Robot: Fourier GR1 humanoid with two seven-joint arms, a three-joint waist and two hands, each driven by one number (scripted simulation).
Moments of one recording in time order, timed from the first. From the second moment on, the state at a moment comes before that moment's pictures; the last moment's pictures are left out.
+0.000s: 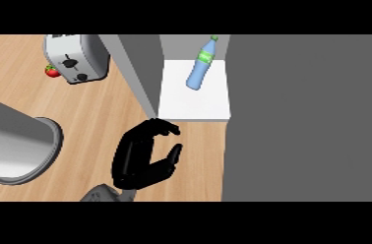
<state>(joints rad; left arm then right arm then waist) -0.21 0.23 -0.64 -1.52 0.64 0.35 -0.53 0.93 -0.29 0.12 -2.42 -0.23 0.66 -0.23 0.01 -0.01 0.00</state>
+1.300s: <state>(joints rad) 0.29 0.60 -0.37 -1.89 0.86 0.12 -0.59 0.89 -0.35 0.54 -2.50 -0.02 0.66 -0.15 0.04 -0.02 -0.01</state>
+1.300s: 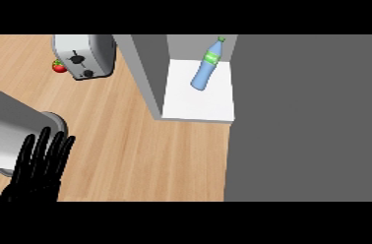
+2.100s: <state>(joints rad) 0.38 0.72 -0.28 -1.94 0.93 -0.05 -0.59 0.74 -0.32 0.59 -2.49 -0.03 0.54 -0.05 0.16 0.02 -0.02</state>
